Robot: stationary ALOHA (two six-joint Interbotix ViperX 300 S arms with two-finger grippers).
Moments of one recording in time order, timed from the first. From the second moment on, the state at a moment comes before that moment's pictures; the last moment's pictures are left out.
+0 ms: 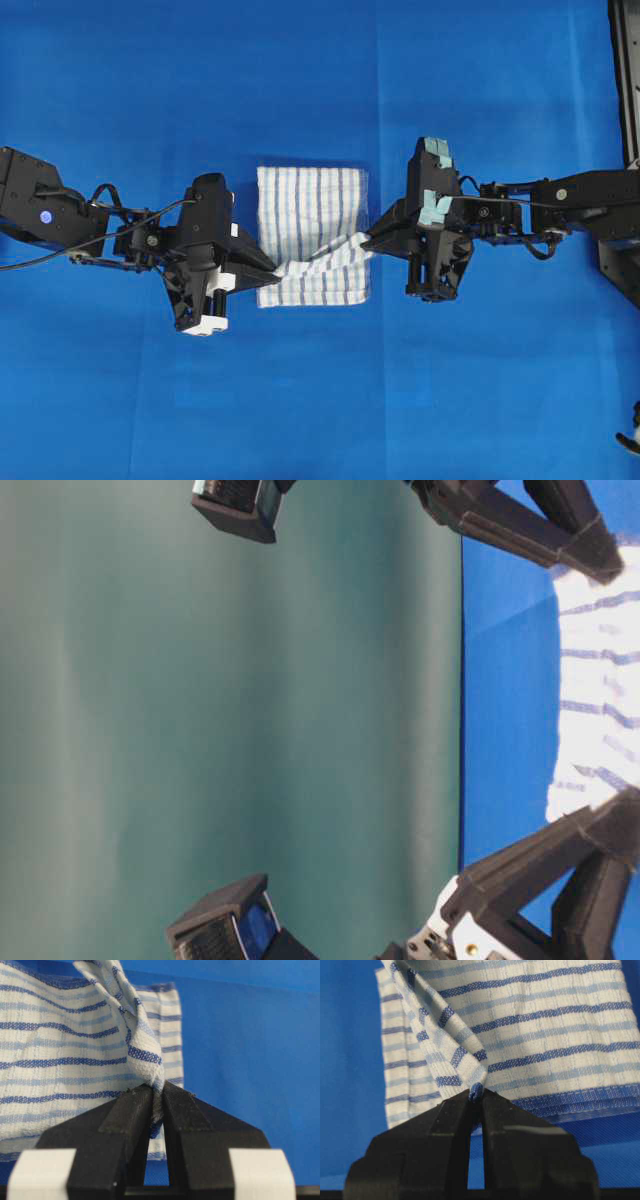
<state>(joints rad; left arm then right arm) -0.15 0.09 0.81 -0.06 -0.34 -0.17 0.05 -0.05 0.93 0.14 -0.22 0.26</state>
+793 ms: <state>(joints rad) -0.13 0.15 0.82 -0.06 -0.34 -0.16 0.06 0.00 0.90 0.14 -0.21 0.25</state>
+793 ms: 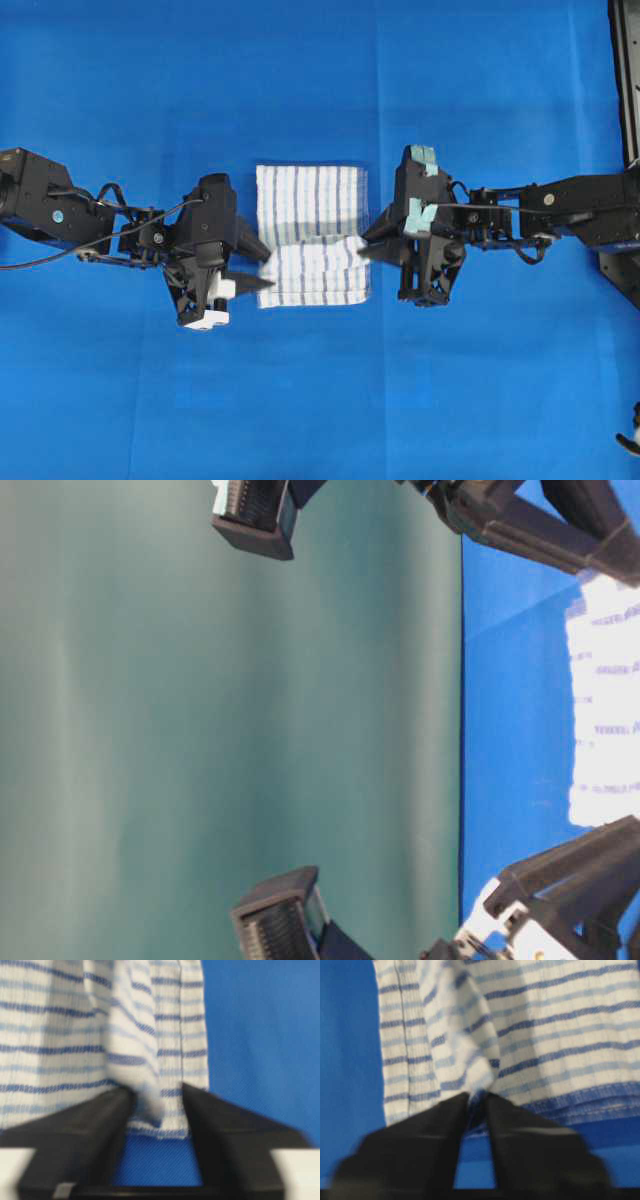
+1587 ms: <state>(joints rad) -0.12 -0.25 0.91 -0.06 -0.13 -0.14 0.08 -0.36 0.94 0.06 0.03 0.21</state>
